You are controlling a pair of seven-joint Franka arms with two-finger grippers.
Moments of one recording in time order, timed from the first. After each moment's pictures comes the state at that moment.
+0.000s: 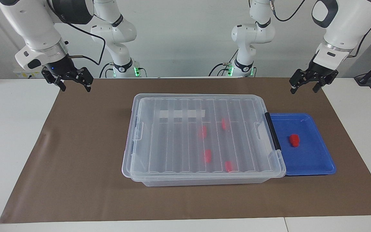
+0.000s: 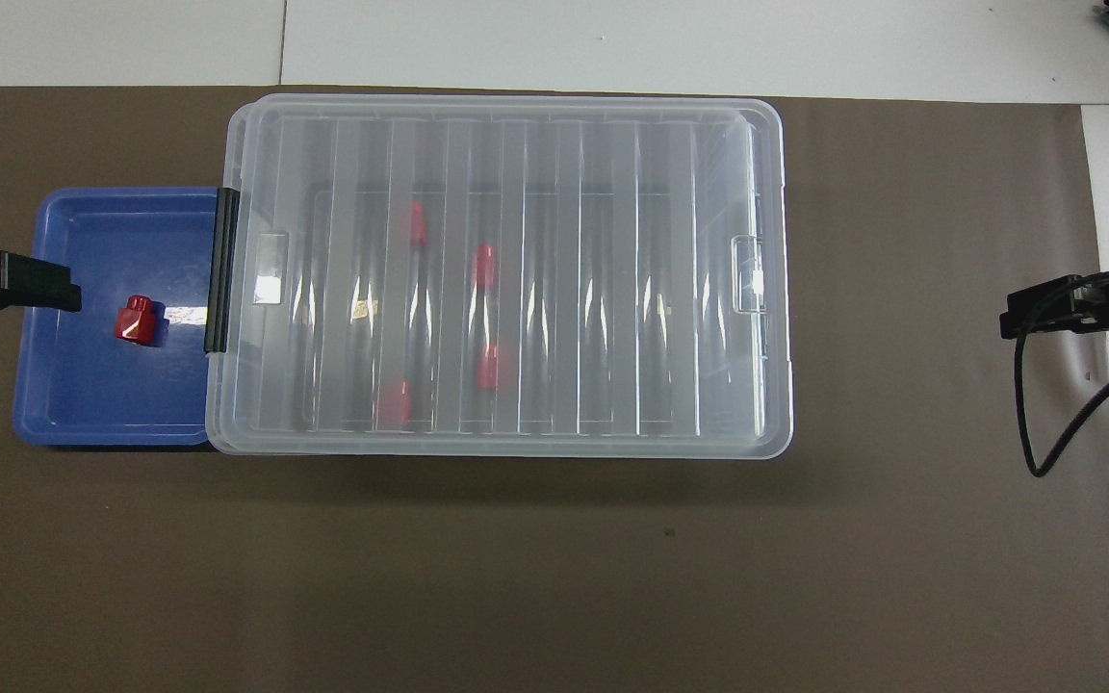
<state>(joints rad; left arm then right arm) -0.09 -0.04 0.07 -1.66 -0.02 1.69 -0.02 0.11 -0.02 -0.14 -1.62 -0.01 1.57 0.03</state>
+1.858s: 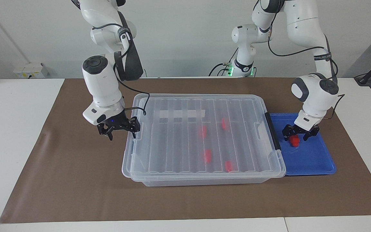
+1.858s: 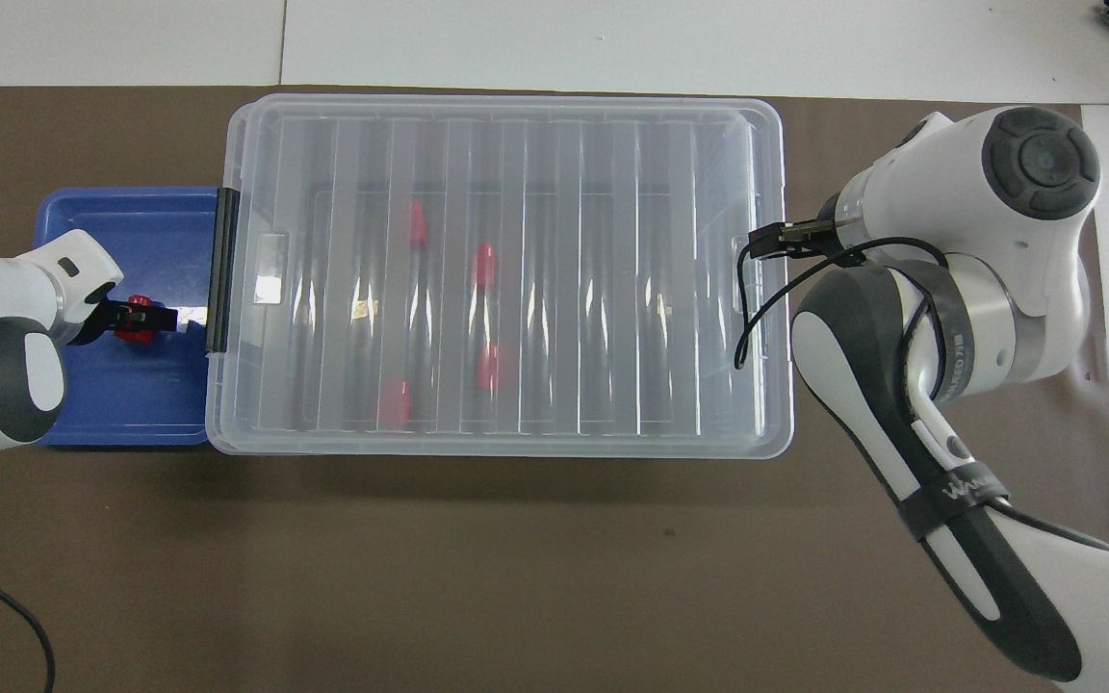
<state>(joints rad) 0.03 0.28 0.09 -2.07 -0.02 2.50 0.26 0.30 0.26 -0.13 -1.71 0.02 2.13 0.11</state>
